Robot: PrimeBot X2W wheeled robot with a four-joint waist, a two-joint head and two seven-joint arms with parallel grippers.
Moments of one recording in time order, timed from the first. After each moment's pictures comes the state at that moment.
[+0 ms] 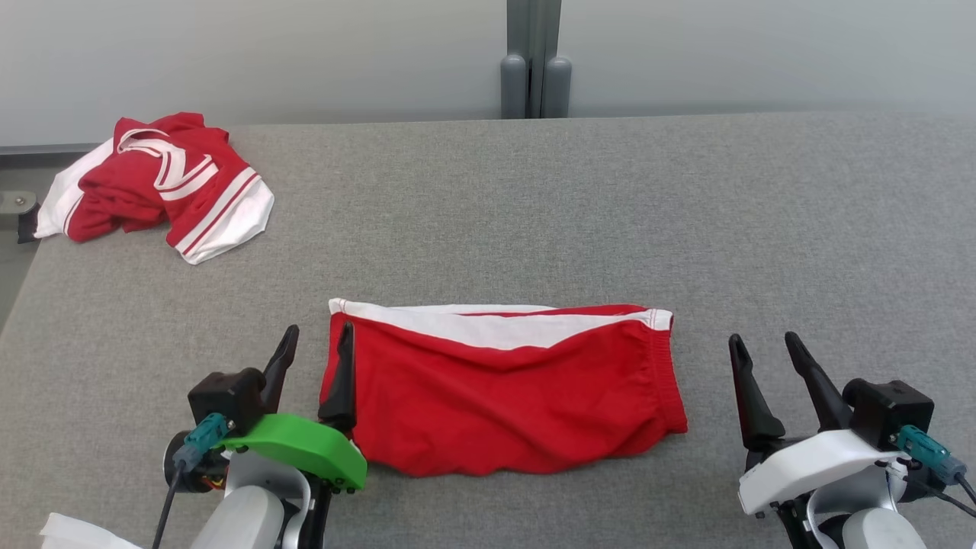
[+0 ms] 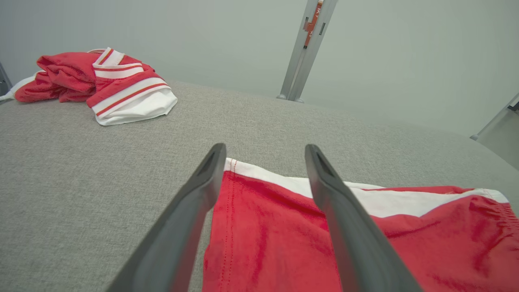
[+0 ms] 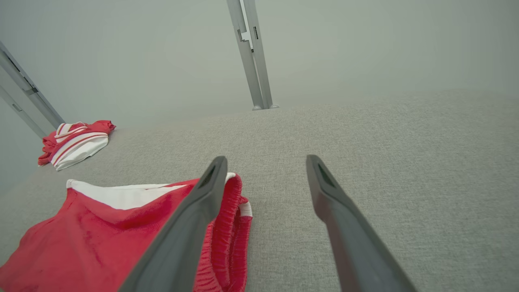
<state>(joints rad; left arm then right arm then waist) -0.24 0.19 -0.41 0.35 -0.60 0.07 -0.22 0.02 -0.05 0.00 0.06 0.23 0.13 -0.09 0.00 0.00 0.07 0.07</state>
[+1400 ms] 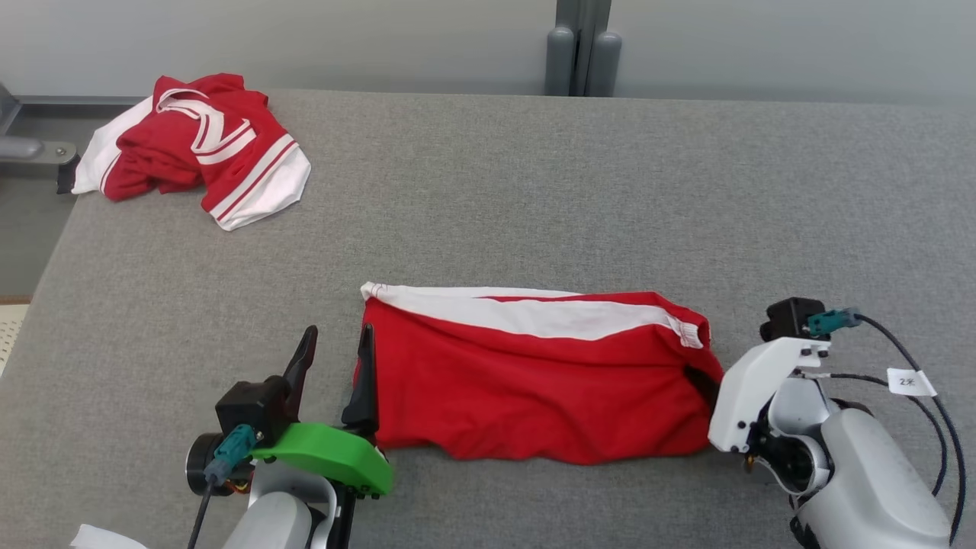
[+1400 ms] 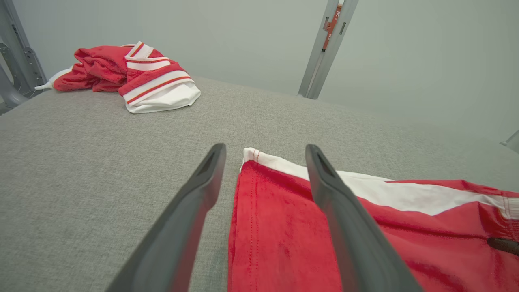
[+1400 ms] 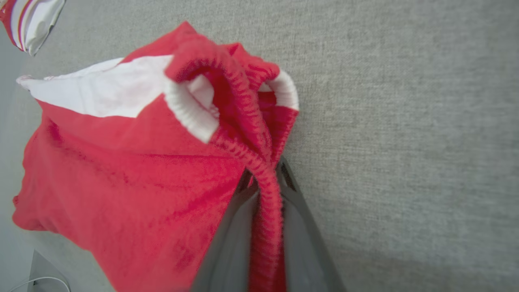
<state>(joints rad) -0.22 0.14 -0.40 0.35 -0.52 0.08 -0.26 -0.32 -0.10 0.06 0.50 0.48 0.13 0.49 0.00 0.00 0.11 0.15</state>
